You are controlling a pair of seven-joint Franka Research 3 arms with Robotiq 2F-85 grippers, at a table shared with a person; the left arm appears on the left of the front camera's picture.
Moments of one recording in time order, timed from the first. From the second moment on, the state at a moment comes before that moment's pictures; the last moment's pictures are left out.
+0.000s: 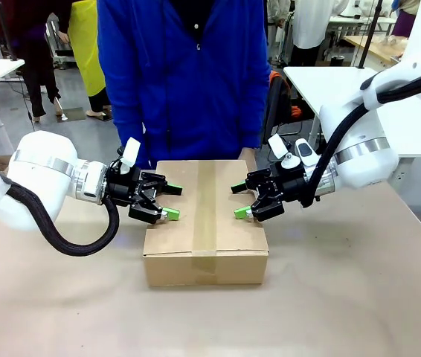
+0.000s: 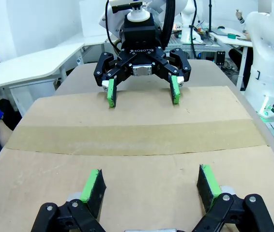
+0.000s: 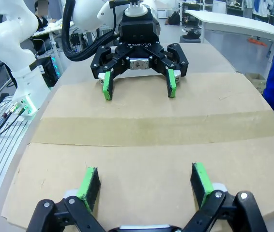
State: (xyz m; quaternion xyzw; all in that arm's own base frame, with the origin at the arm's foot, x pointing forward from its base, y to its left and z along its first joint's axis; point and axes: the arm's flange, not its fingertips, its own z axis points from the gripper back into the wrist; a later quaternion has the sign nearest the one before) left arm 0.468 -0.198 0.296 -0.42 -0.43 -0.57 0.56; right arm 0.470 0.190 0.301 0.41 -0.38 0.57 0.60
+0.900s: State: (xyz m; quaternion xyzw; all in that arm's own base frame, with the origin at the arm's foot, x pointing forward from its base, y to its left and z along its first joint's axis) left arm 0.410 0.001 0.399 -0.37 -0.56 -0.47 0.57; right arm 0.382 -0.027 0.423 0.37 -0.62 0.34 0.61
